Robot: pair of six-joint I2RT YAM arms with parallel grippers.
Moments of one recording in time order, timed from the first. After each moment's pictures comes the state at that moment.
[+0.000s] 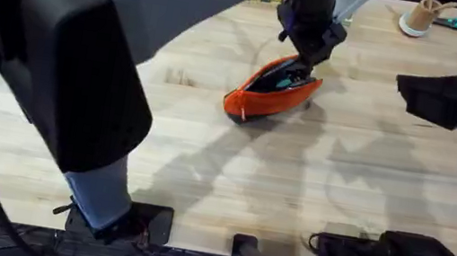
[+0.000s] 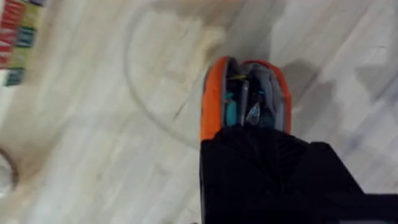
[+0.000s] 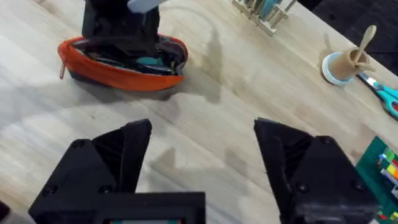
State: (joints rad) left arm -0.70 1.96 1.85 -1.06 0.06 0.28; right arm -0.02 0.92 1.26 -1.11 -0.30 -0.54
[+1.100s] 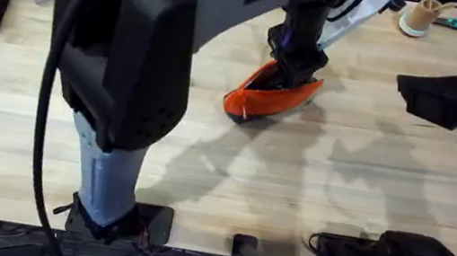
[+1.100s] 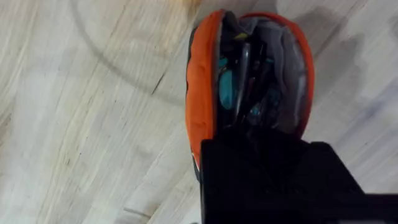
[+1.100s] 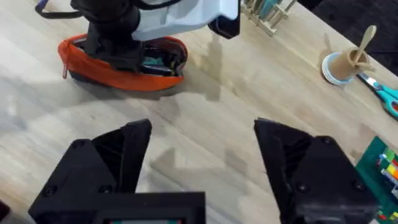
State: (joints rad) left arm -0.70 2.08 1.87 -1.20 0.05 0.31; right arm -0.02 0.92 1.26 -1.11 -0.30 -0.54
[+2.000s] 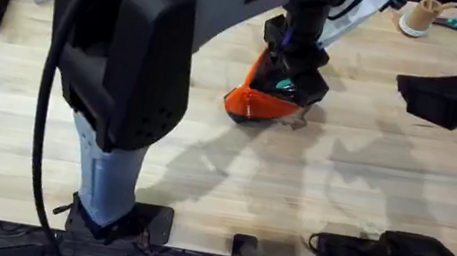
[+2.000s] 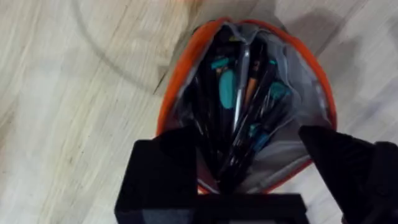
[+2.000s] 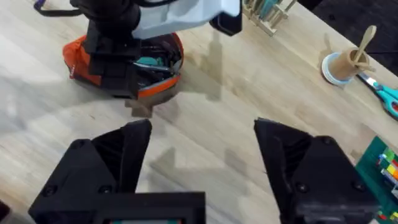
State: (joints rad) left arm -0.70 2.08 1.88 -1.21 0.05 0.30; right arm -0.02 0.92 1.26 -1.11 -0.30 -0.54
